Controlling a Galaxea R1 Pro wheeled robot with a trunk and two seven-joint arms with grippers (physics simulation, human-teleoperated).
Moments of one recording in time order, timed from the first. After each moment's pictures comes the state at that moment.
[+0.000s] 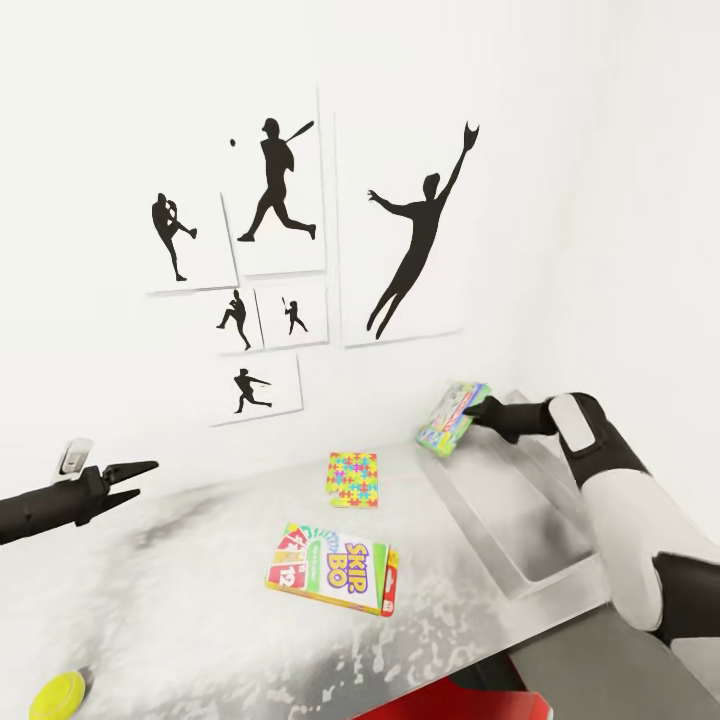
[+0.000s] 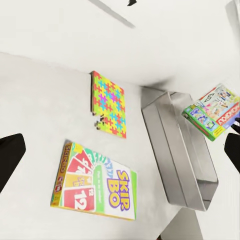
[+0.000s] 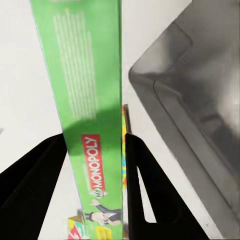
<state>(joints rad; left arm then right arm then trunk) -0.39 0.65 0.17 -1.33 1.29 1.04 -0.27 -1.10 -0.16 -0.17 -0.64 -0.64 0.97 0.05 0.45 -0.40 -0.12</state>
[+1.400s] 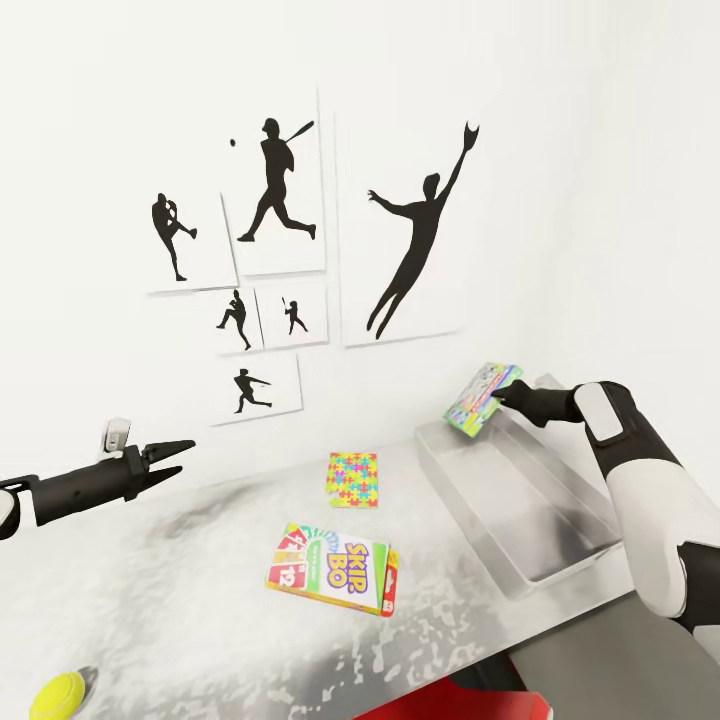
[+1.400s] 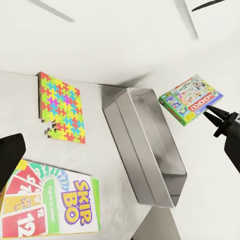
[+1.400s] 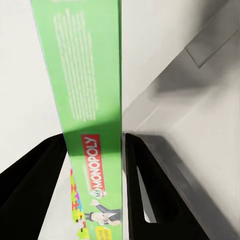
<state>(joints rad) -0.48 0.55 0.11 -1.37 1.30 1.04 -0.27 -1.14 -0.23 -0.17 -0.63 -0.64 0.86 0.03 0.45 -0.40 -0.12</state>
